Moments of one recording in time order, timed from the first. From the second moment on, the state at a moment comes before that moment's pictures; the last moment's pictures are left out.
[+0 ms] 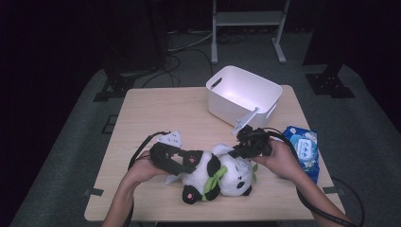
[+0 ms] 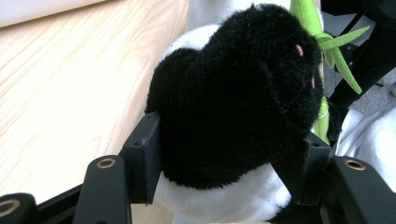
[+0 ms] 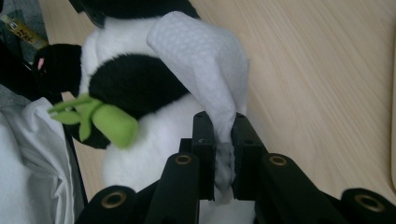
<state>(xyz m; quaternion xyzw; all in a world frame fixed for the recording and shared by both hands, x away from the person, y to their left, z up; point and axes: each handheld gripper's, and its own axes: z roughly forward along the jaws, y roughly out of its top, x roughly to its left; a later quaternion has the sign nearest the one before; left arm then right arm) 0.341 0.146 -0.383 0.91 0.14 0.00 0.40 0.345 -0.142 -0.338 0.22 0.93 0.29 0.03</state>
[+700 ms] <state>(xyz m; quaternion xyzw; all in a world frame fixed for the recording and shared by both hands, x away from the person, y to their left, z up) 0.343 0.146 -0.384 0.90 0.15 -0.01 0.41 0.344 -0.129 -0.347 0.20 0.94 0.26 0.03</state>
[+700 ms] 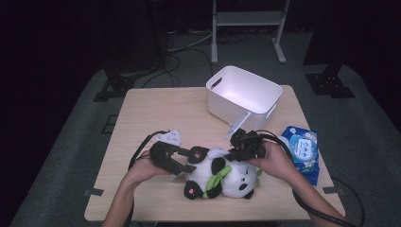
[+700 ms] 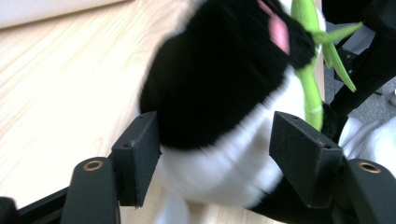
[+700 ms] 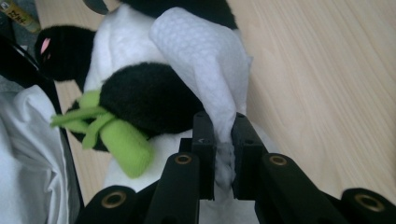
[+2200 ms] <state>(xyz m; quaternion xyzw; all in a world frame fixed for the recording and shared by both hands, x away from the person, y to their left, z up) 0.348 0.134 -0.400 0.90 0.17 -0.05 0.40 0.323 -0.124 -0.349 0.18 0.95 0.27 0.01</state>
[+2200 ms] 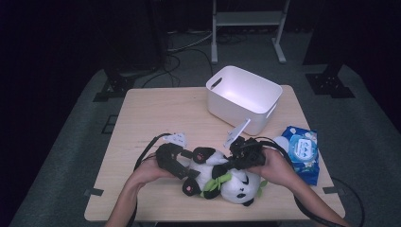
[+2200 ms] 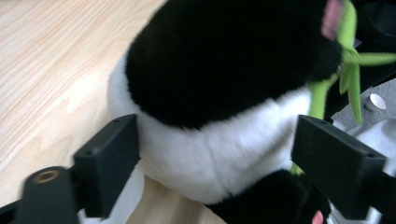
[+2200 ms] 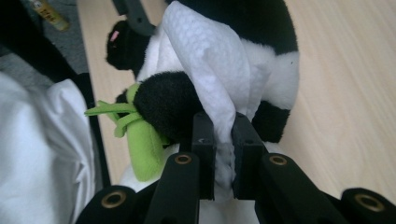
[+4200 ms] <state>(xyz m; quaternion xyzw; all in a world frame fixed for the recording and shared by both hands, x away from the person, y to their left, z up) 0.350 0.146 -0.337 0.91 0.15 0.06 0.38 0.353 -0.095 -0.322 0.18 0.91 0.37 0.02</state>
